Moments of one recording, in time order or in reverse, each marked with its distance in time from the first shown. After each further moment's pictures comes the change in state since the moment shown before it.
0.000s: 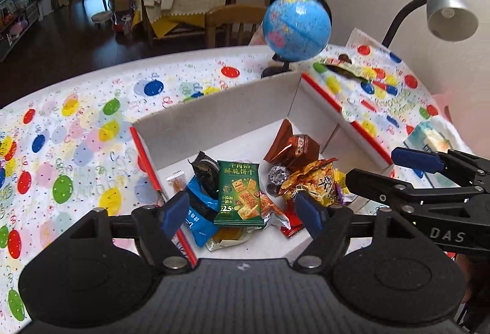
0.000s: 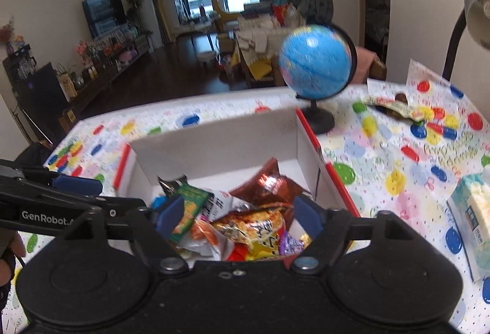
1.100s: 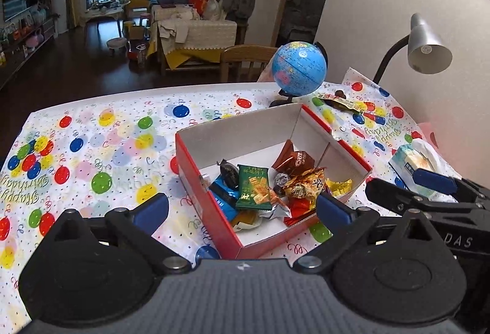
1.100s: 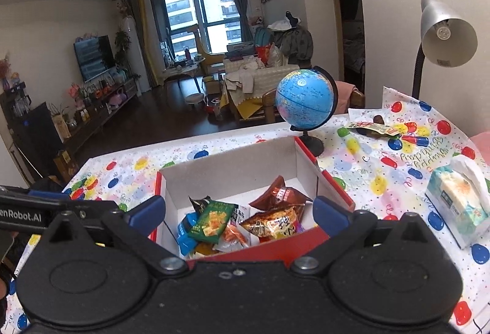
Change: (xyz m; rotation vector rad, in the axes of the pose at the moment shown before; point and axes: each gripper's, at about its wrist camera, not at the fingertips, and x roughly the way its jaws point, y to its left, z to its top) left arm -0.092 0.021 -0.044 -0.044 -0.146 0.012; right arm -0.074 0.048 -0.032 0.071 -0.164 -0.069
